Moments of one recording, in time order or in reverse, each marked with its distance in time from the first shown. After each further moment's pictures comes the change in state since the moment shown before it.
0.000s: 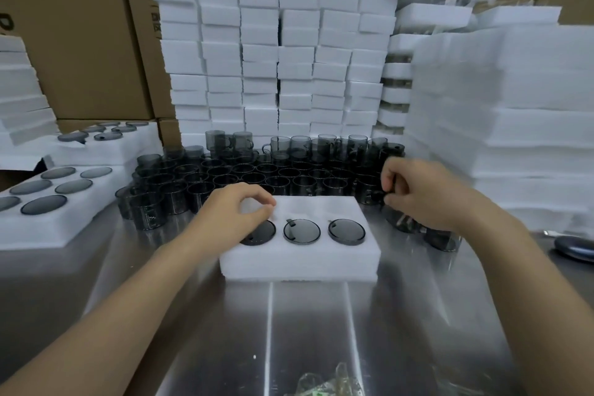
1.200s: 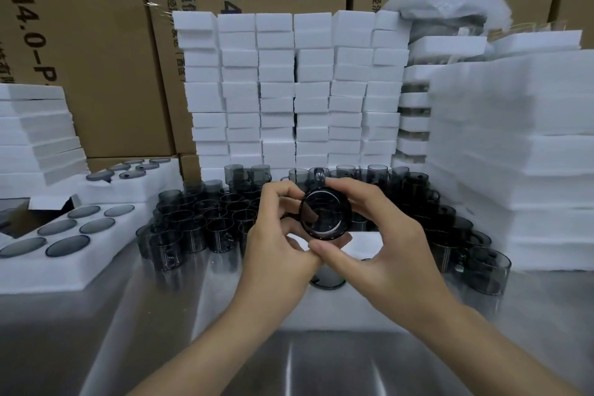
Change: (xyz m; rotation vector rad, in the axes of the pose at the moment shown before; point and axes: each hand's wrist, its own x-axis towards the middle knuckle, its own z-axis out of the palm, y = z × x) left_hand -0.022 0.066 0.032 -0.606 0.338 0.231; right_hand -0.031 -0.101 0.057 0.715 0.493 -0.502
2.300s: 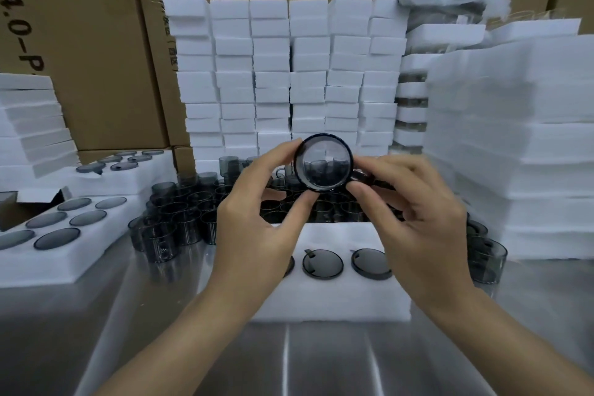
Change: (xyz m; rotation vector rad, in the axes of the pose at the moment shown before) left_hand 0.007 0.018 -0.017 0.237 0.075 0.360; right_hand 0.008 -0.002 -0.012 -0.025 0.294 -0.098
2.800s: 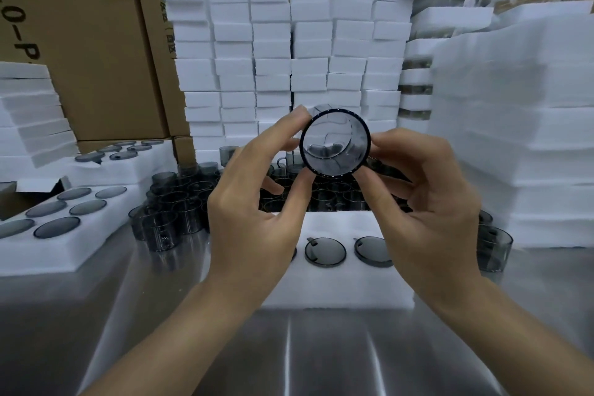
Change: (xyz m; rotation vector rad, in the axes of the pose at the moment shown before) left_hand -0.001 0.013 -0.002 0.096 0.085 0.183; right_hand -0.003 0.000 0.003 0.152 0.012 -0.083
